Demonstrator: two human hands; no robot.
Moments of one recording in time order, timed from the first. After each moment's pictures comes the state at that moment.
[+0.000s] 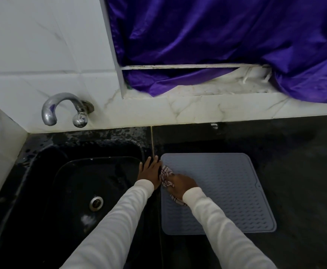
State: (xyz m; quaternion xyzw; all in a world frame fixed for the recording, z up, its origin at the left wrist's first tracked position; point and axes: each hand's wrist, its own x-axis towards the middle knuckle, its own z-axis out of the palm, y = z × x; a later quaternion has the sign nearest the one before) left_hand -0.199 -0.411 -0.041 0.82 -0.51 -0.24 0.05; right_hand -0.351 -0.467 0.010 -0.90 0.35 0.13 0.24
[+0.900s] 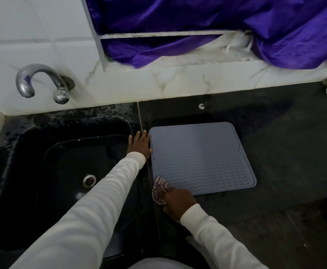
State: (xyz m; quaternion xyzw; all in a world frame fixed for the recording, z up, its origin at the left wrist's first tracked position) left_hand -0.205 -0.408 -0.033 0.82 -0.53 -0.20 -0.02; right_hand -0.437 -0.342 0.009 -0.92 0.29 0.20 0.18
